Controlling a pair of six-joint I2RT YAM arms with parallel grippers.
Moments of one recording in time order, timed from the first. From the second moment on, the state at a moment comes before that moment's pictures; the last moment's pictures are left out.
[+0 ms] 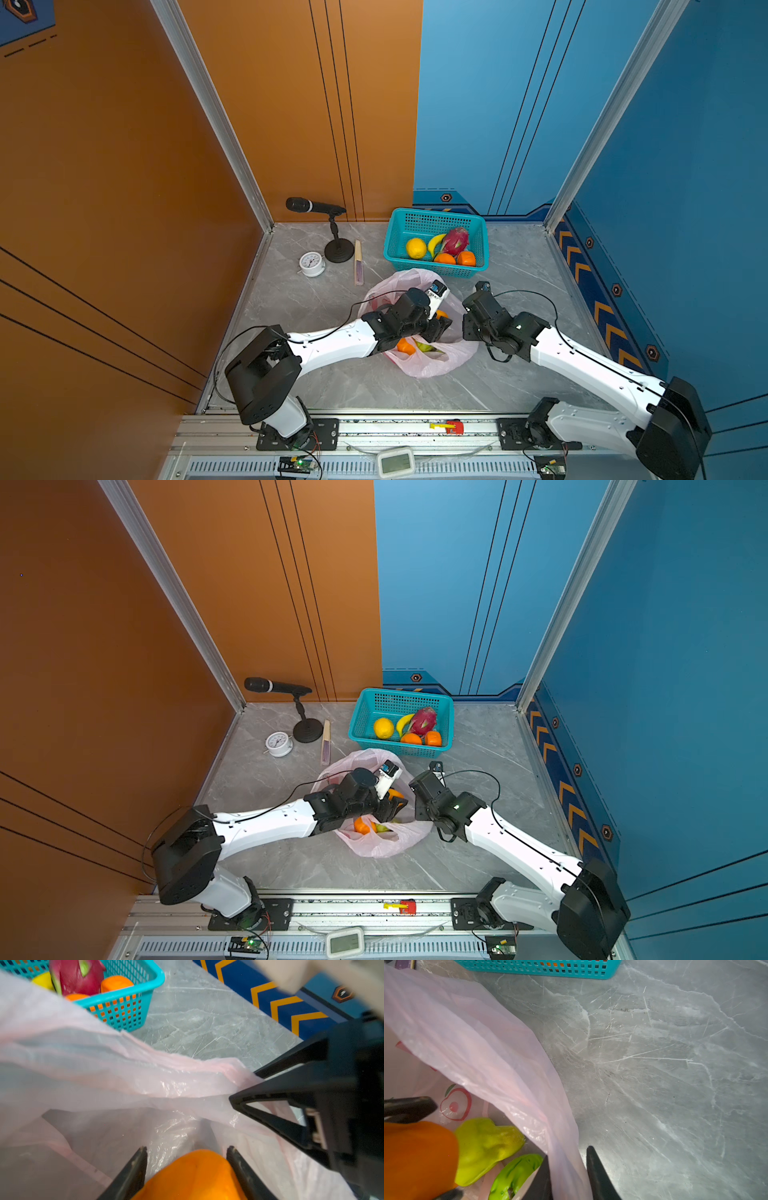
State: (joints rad) left arm -0.94 1.55 0.94 0.06 0.04 -0.22; right arm 0.71 1.16 0.82 -0.68 0.31 0.66
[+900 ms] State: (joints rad) left arm -0.94 1.30 0.90 0.22 0.16 0.14; right arm 0.53 0.82 0.94 -0.60 -0.08 0.70
